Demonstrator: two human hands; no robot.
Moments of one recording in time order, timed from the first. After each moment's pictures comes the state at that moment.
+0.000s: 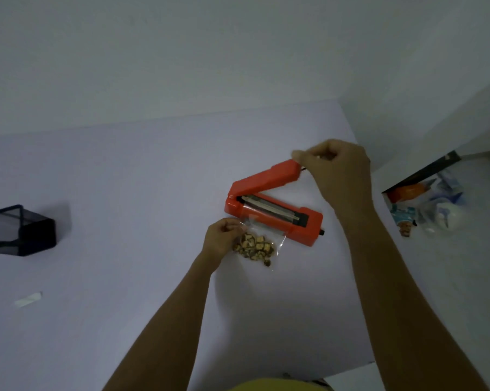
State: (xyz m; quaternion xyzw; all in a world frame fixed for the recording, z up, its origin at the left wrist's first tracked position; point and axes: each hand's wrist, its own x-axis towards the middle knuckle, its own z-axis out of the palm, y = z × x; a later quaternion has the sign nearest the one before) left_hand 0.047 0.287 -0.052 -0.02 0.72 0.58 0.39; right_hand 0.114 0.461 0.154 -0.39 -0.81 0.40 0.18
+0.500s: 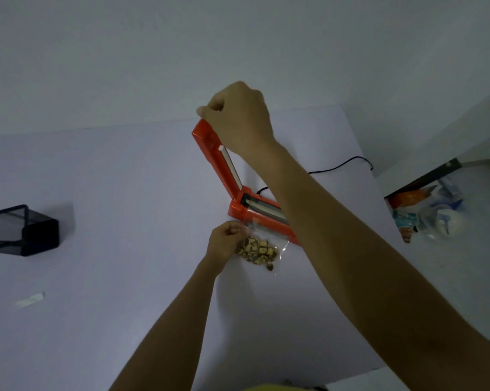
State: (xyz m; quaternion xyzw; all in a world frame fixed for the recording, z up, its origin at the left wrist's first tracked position) left_hand 0.046 0.289 -0.054 -0.01 0.74 0.55 0.39; right_hand -0.024 0.397 0.174 -0.20 -0.91 0.32 0.14
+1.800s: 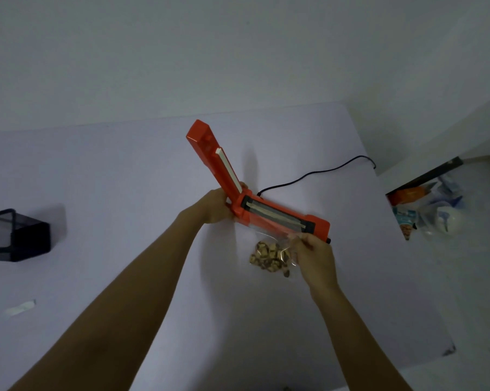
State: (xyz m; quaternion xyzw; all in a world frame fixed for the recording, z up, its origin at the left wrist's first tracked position) left_hand -0.052 0.311 -0.016 0.35 0.79 0.30 0.40; right_hand 0.172 0.415 0.017 -0.51 -0.68 0.53 0.06
